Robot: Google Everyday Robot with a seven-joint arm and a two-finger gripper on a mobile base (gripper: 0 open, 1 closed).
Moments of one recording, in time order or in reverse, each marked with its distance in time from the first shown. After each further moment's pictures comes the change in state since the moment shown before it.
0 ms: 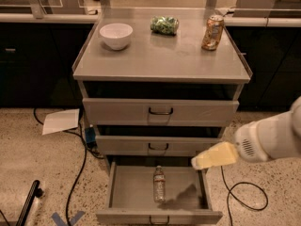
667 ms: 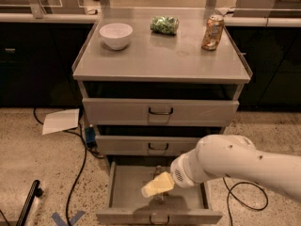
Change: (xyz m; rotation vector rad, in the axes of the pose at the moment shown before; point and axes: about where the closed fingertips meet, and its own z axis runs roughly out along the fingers) arm 0.036 0.086 0.174 -0.095 0.132 -0.002
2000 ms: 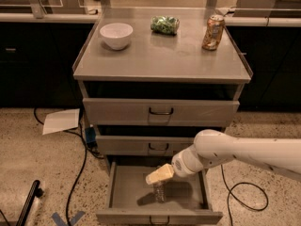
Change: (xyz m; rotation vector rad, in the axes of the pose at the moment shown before) arm -0.003 -0.068 0.103 -0.126 0.051 0.146
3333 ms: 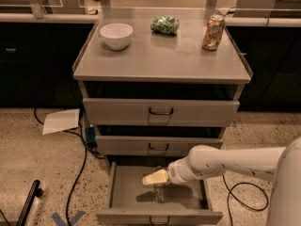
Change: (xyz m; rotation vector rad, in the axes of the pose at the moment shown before) arm 0.001 -0.032 0.083 -0.030 -0.078 0.139
